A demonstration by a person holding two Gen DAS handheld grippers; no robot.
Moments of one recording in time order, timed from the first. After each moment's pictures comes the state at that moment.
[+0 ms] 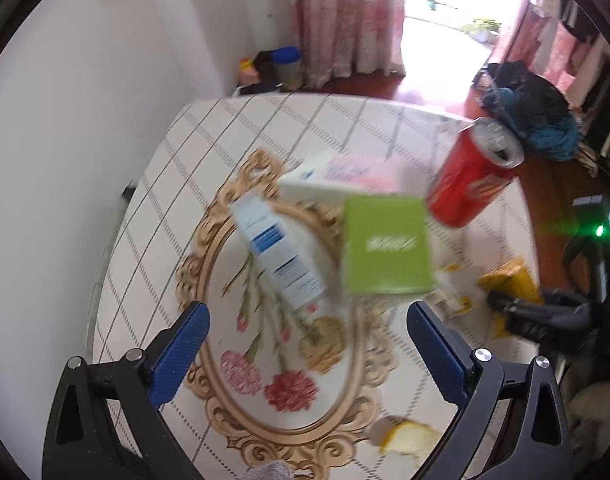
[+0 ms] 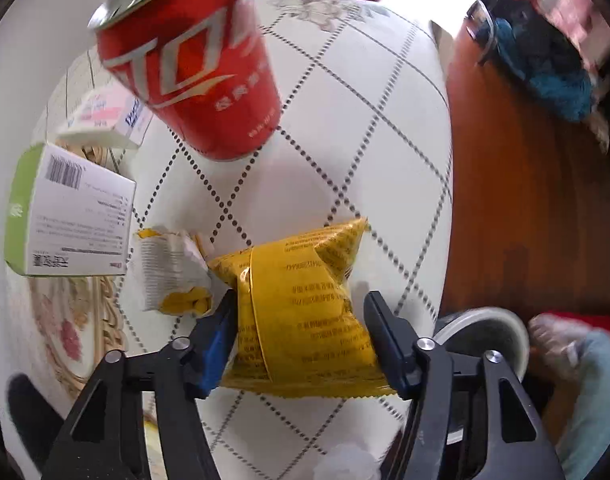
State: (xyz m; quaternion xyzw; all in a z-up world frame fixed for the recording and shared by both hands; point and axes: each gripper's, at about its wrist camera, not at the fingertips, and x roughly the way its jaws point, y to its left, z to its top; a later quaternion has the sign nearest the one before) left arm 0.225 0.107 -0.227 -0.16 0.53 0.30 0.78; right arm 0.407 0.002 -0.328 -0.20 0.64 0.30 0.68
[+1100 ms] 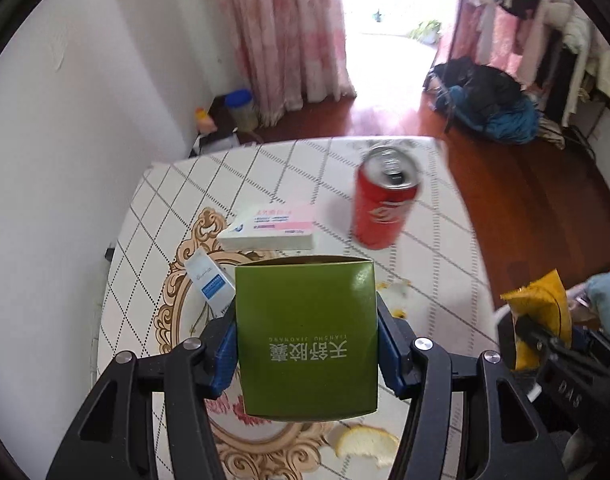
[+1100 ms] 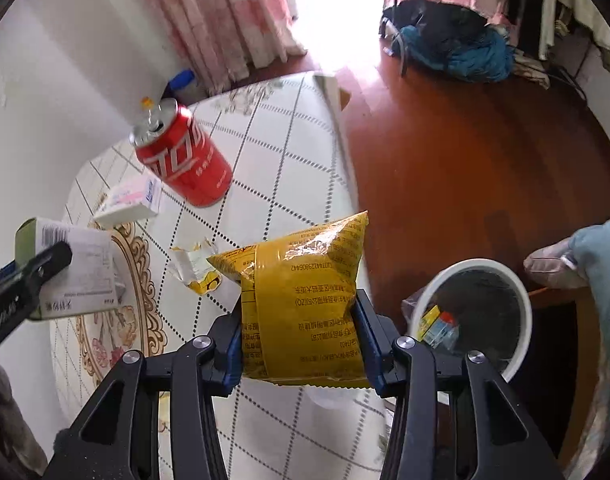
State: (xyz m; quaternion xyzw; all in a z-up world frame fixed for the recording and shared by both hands) left arm 0.258 0.056 -0.192 -0.10 0.50 0.25 0.82; right arm 0.368 -0.105 -0.238 -0.06 0.57 0.24 0.78
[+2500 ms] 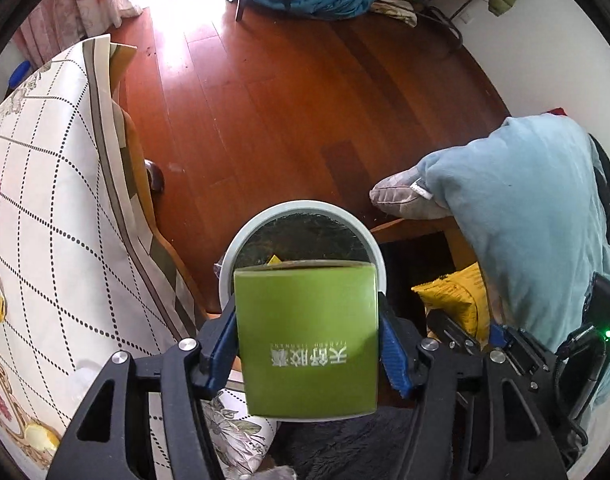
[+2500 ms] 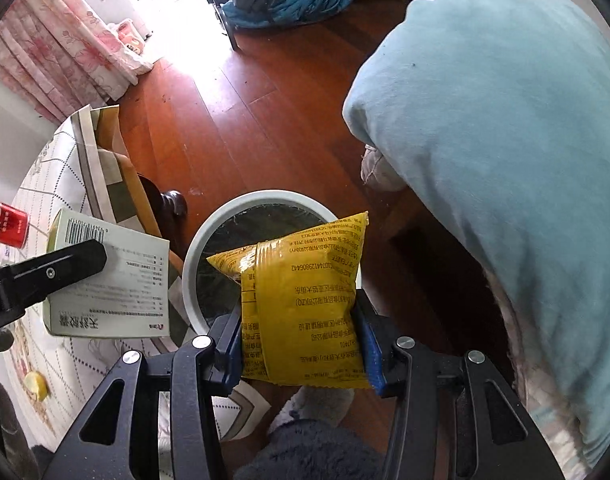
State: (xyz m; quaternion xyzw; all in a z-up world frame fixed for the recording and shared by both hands) left arm 0.426 -0.206 -0.294 -0.15 0.64 -0.04 0.75; right arm 0.427 -0.406 -0.326 0.02 0.63 0.06 0.78
